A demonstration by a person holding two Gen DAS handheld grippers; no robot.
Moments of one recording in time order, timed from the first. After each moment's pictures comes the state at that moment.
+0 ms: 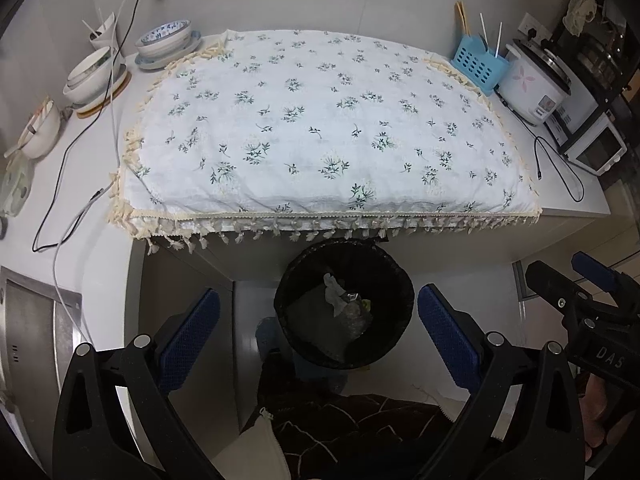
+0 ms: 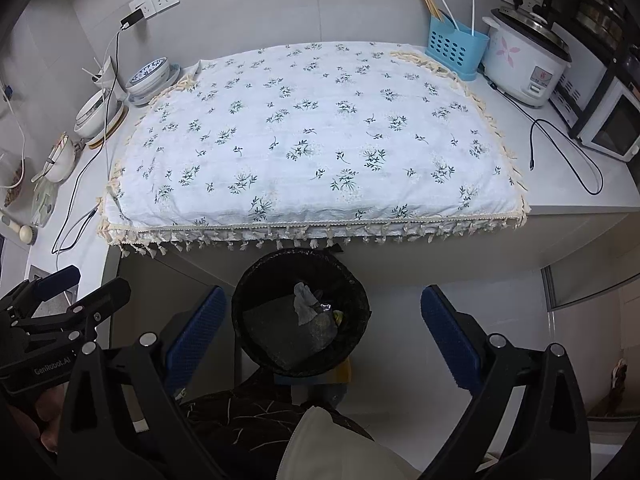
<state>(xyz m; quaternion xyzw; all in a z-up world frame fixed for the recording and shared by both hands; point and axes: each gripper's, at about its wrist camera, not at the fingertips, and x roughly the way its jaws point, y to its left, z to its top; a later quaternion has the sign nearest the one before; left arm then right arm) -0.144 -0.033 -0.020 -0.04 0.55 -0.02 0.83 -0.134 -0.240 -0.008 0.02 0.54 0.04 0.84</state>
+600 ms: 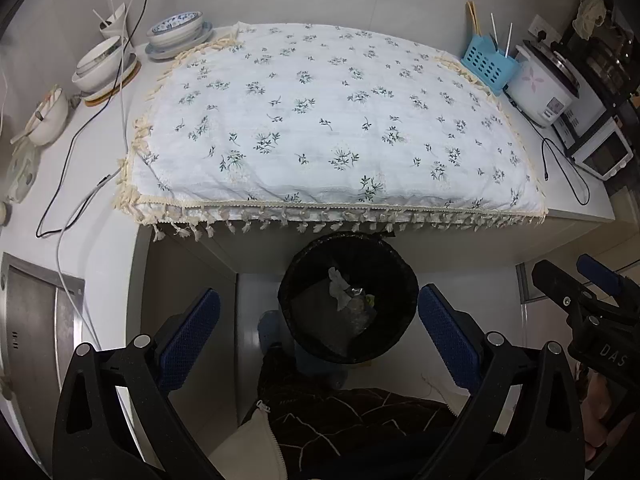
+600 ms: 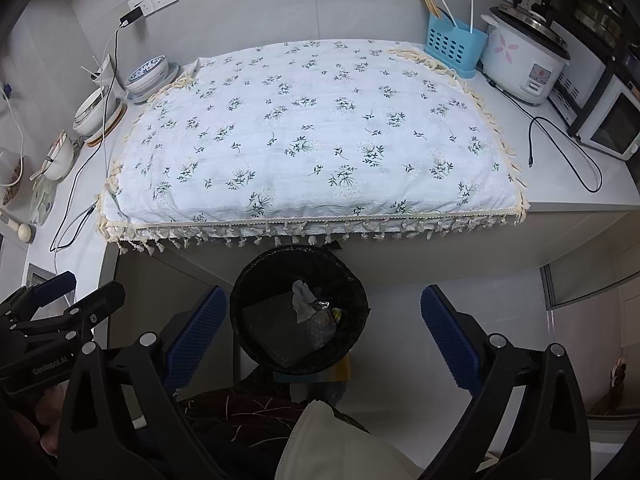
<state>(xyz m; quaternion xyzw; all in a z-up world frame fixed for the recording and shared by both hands) -0.150 -0.027 -0.022 -0.04 0.56 -0.01 0.83 -0.137 -0.238 -0.014 0.01 0.54 0.04 0.84</state>
